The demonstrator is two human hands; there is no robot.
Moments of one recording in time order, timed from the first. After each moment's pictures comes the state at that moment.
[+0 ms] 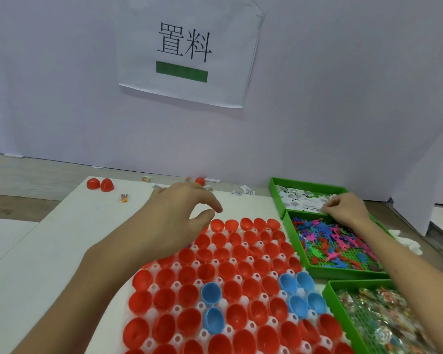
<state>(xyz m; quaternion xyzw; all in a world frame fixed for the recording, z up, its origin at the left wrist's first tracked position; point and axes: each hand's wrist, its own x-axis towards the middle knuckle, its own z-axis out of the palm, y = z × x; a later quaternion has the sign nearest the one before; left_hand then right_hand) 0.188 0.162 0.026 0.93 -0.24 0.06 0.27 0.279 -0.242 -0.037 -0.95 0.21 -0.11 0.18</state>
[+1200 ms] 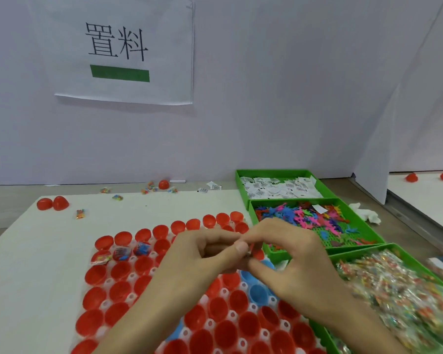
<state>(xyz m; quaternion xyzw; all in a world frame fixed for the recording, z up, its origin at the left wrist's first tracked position) 0.135 0.072 -0.003 0.71 -0.20 -0.15 0.66 0.099 -0.107 -0.009 -0.88 -0.20 -0.22 0.37</state>
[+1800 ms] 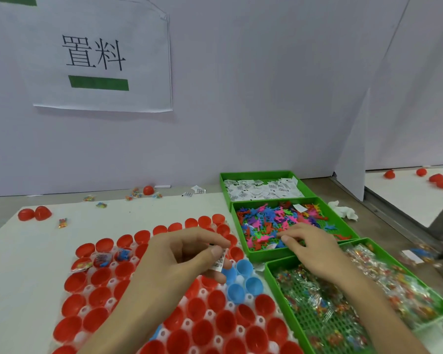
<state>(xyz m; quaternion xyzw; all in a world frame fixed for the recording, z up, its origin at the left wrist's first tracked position) 0.122 0.067 0.007 0.71 -0.21 -0.10 0.67 0.126 -0.215 -0.047 -0.97 0.11 -0.04 0.20</state>
